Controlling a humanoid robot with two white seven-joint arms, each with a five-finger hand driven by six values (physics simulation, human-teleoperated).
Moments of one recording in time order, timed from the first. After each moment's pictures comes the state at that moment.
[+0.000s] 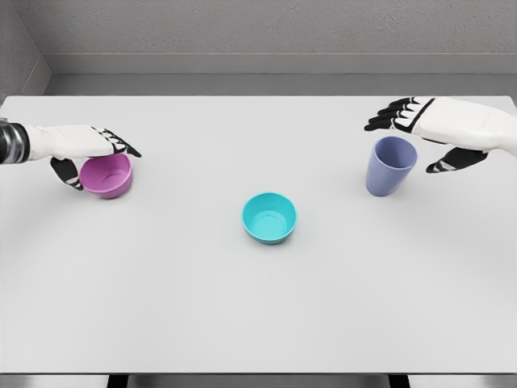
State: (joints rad) left arm -0.89 0.79 -0.88 -1.06 -0.43 -0.61 -0.57; right arm -0.58 -0.92 0.42 -1.55 0.18 -0.61 0.61
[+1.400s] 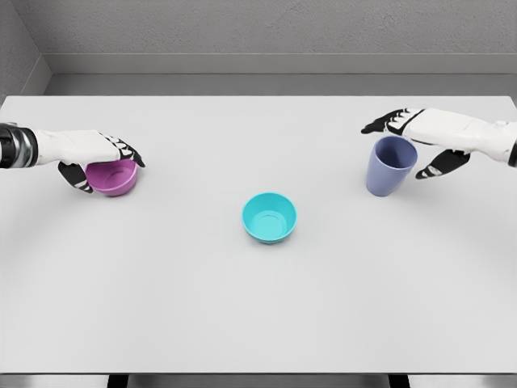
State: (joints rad) left arm -0.88 0.78 -0.88 -1.07 -0.44 -0.61 -0.58; right arm -0.64 -0.83 0.51 -1.34 0.20 -0.61 0.61
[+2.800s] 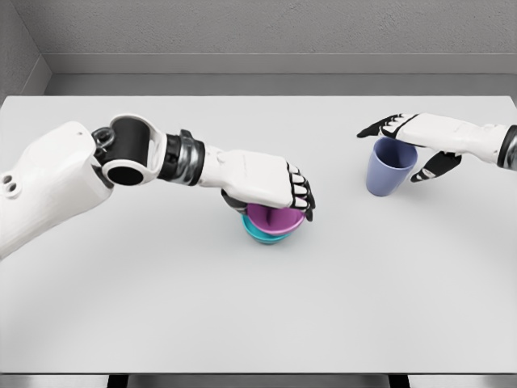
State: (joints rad) left arm -1.01 0.49 -1.08 -1.52 -0.44 -0.61 -0.57; right arm -0.67 -0.79 0.55 -1.27 0.21 -0.61 0.61
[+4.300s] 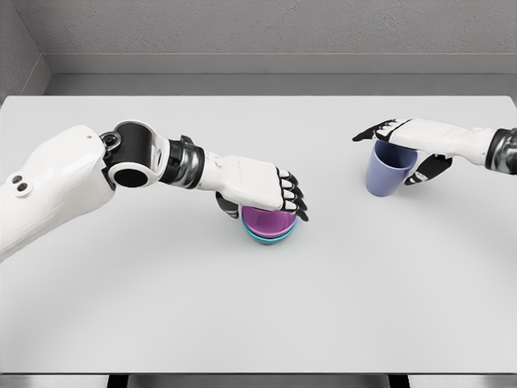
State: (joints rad) left arm -1.02 0.48 -1.14 -1.44 -0.46 -0.61 -0.57; right arm -0.68 -0.75 0.57 -1.20 0.24 -0.61 0.61
